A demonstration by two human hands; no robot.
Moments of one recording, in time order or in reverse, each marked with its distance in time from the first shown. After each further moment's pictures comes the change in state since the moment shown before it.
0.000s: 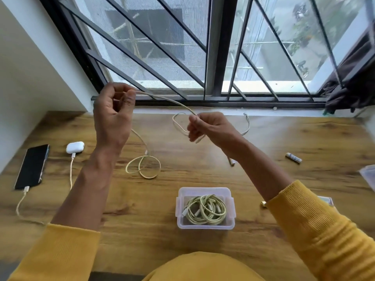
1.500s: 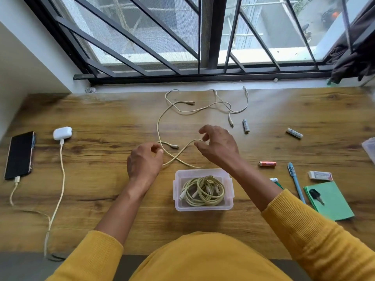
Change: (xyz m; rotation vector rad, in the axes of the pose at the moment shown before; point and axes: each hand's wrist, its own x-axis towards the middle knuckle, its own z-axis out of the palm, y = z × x) left_hand -0.124 -0.086 0.049 0.684 -0.338 -0.440; right_hand -0.039 0.082 0.020 -0.841 0.229 0.333
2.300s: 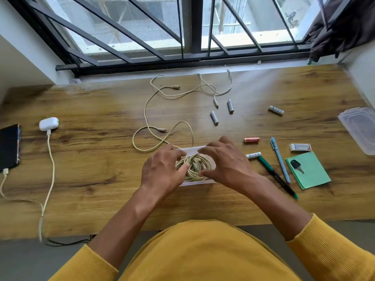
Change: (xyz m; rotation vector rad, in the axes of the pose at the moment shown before) left_hand -0.100 0.043 0.002 0.158 -0.206 0.414; right_hand -0.115 0.038 -0.017 -0.298 -0.125 -0.235
